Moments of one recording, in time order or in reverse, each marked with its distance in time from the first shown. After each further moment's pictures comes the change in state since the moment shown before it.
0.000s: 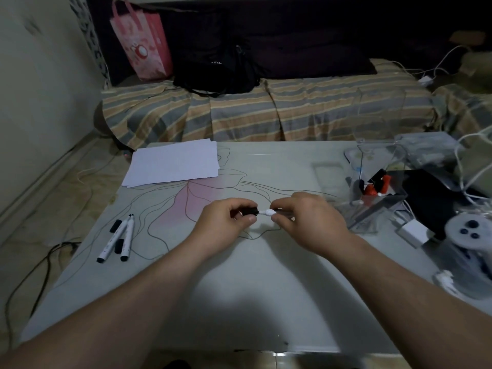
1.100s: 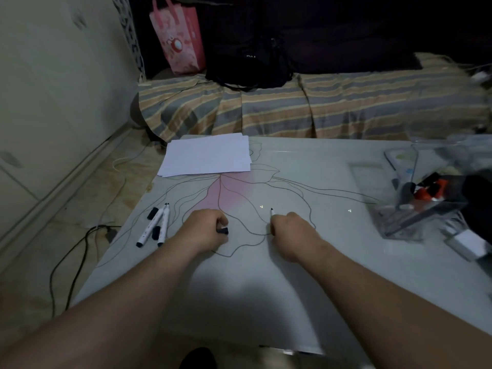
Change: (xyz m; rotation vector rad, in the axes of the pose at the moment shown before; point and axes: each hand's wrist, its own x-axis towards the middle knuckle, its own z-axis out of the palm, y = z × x) left_hand -0.013 -0.089 -0.073 0.498 -0.121 -0.280; right_hand 0.027 -0.069 0.086 -0.076 -0.415 0.111
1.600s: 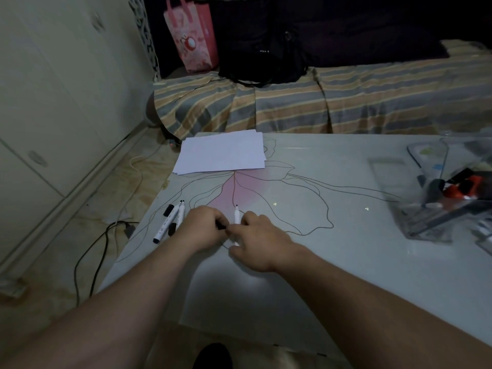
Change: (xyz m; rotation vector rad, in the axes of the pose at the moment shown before) left_hand -0.013 -0.016 -0.019 0.001 0.048 -0.030; right_hand 0.003 -0.074 0.015 0.092 -0.061 -0.329
